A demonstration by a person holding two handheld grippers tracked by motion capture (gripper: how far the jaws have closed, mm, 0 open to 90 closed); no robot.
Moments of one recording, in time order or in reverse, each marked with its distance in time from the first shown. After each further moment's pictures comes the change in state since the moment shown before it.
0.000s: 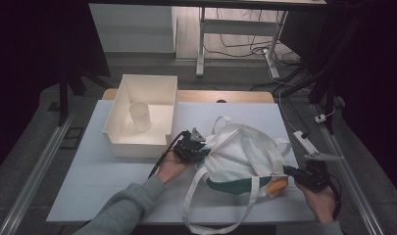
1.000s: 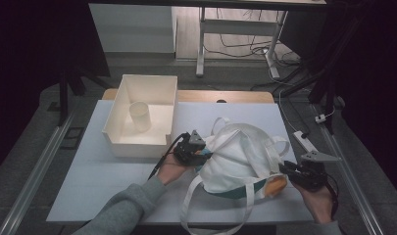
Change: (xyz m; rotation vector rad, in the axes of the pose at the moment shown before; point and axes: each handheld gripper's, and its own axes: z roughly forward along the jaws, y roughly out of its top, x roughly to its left) left arm -0.008 0.000 -0.009 -0.058 -0.020 0.030; right arm 0.020 0.008 -0.003 -0.083 -0.046 -0.107
